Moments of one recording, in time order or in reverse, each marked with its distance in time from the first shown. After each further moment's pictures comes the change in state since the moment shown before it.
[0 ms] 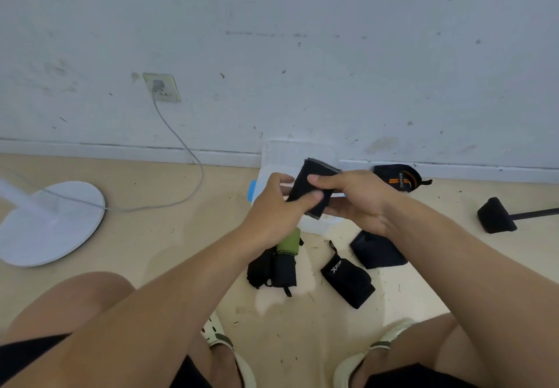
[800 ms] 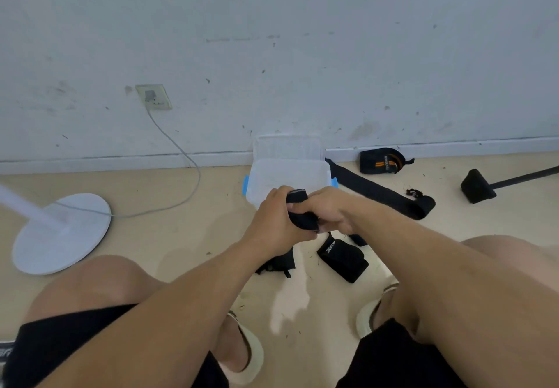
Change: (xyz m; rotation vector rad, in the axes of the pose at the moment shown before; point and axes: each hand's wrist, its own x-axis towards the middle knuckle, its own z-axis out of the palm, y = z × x) left_hand -0.018 -0.052 0.039 0.457 0.002 0.236; right_hand -0.006 0.064 -0.002 -0.339 0.016 0.131
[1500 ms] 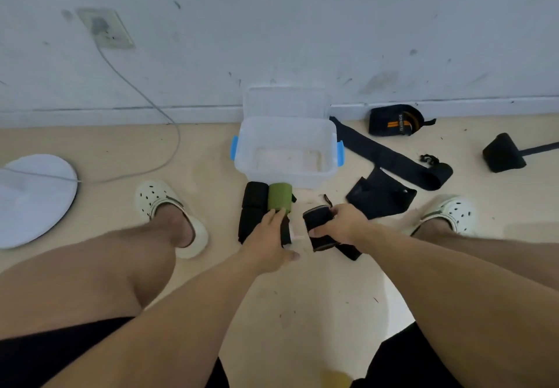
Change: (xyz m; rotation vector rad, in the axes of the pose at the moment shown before) left_hand 0.031 -0.130 0.094 0.171 -0.422 -0.270; right_hand 0.103 0.119 -0.016 -0.331 0.164 0.198
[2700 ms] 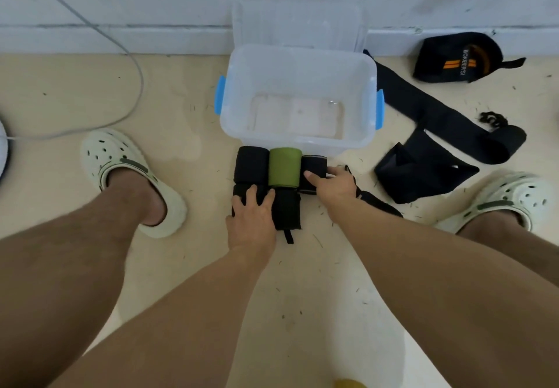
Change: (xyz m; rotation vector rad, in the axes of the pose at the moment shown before) left_hand 0.100 -0.068 0.044 0.483 0.122 -0.247; right_hand 0.182 0.012 0.083 0.466 0.313 0.126
